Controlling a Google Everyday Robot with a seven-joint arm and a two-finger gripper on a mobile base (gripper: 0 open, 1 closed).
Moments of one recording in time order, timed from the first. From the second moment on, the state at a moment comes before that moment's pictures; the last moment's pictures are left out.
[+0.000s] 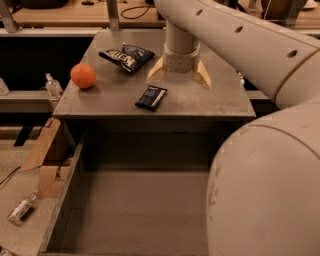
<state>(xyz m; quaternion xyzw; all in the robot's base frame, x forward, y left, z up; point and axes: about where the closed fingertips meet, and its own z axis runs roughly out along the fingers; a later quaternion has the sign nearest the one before) 0.689 -0.071 0.857 0.10 0.99 0.00 0.13</state>
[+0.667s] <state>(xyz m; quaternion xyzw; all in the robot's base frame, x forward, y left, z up) 0.716 -0.049 0.835 0.12 0.99 0.01 0.12</state>
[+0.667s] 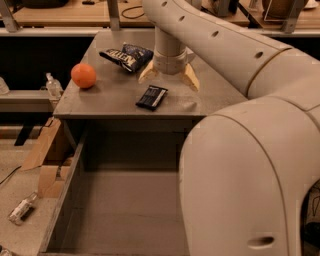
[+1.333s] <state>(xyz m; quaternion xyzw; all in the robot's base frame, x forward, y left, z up) 0.717 -0.012 0.821 0.12 0.99 -0.01 0.09</state>
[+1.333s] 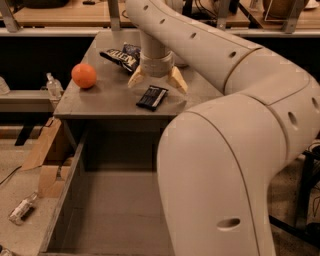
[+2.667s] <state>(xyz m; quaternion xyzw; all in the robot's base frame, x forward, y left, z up) 0.683 0.003 0.810 0.11 0.99 0.00 0.05</state>
